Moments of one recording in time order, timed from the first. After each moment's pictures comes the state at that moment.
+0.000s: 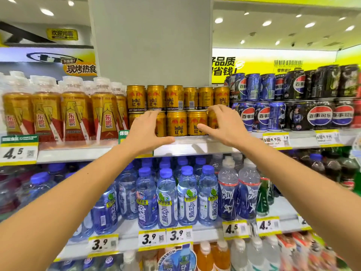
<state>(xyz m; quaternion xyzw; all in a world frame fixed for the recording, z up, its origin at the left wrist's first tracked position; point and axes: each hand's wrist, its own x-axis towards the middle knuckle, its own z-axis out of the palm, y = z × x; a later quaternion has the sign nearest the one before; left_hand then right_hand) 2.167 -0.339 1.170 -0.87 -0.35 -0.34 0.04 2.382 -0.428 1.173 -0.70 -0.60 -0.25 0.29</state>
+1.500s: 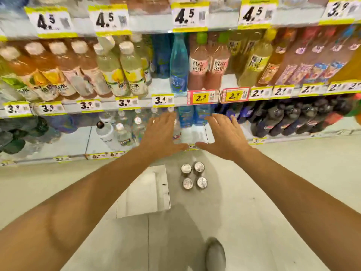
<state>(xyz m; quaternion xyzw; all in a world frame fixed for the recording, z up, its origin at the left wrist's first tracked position) 2.193 -0.536 0.414 -0.90 -0.40 -0.03 -0.15 2.366 -0.629 0.411 -0.78 -0.63 0.08 0.05</state>
